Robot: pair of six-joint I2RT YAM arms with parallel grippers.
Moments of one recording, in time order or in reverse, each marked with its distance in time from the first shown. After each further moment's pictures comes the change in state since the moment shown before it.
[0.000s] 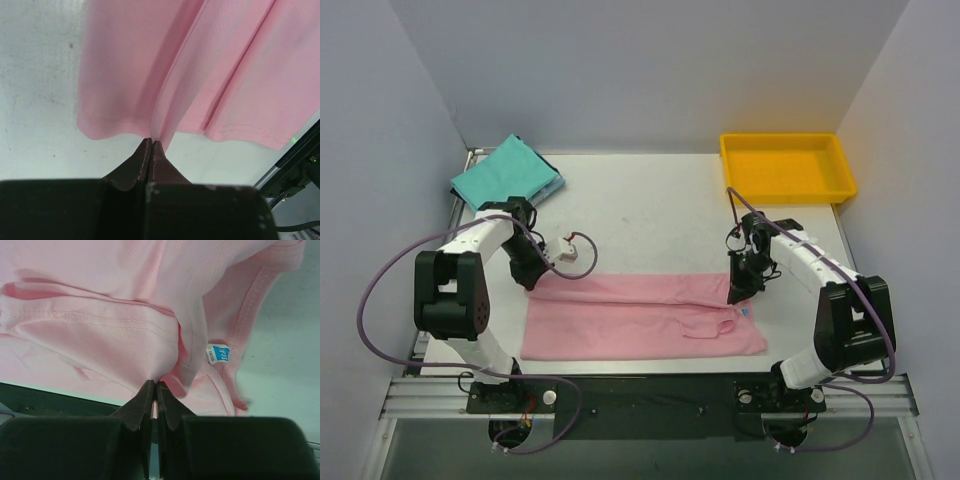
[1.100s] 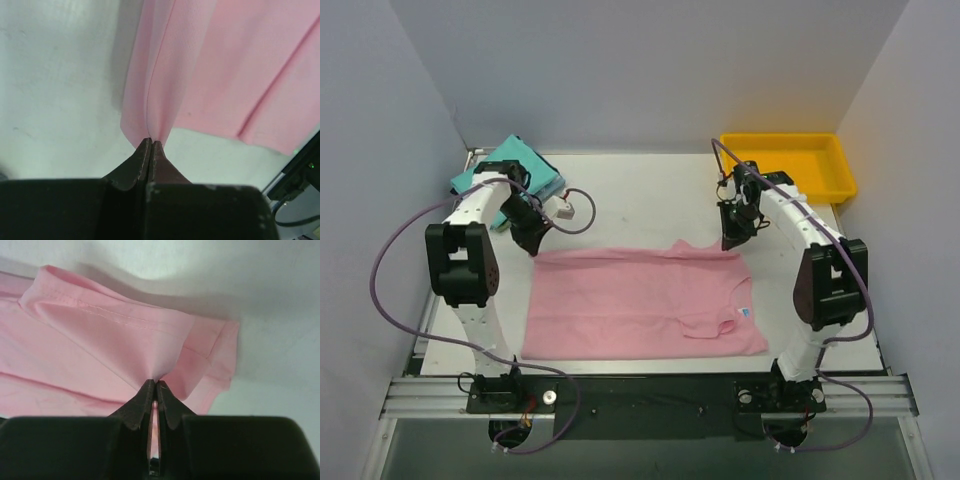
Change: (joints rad) left arm 0.049 0.340 0.537 -0.202 0.112 -0.047; right arm -0.007 0.347 0.548 -0.023 0.075 -0.201
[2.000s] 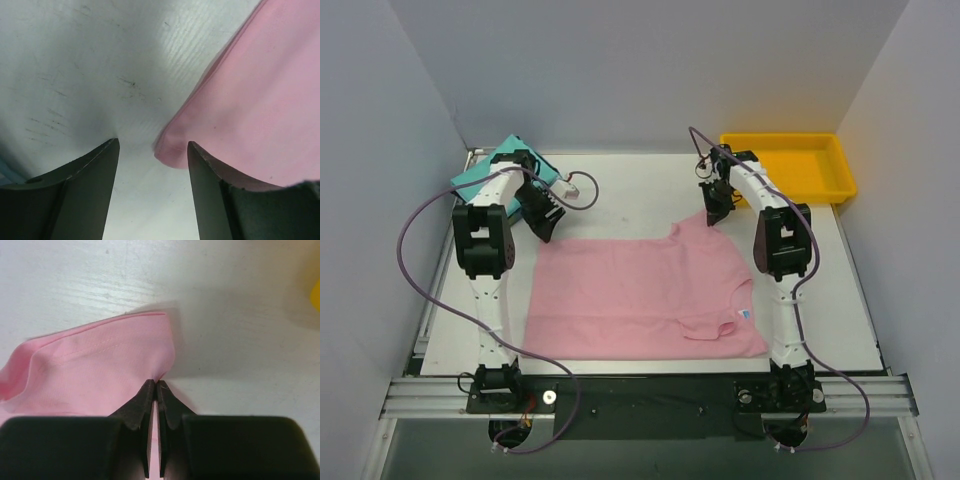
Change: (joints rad) left arm 0.000 0.310 0.318 0.104 -0.034 -0.171; right arm 0.007 0.544 0.567 -0.051 0.060 -0.054
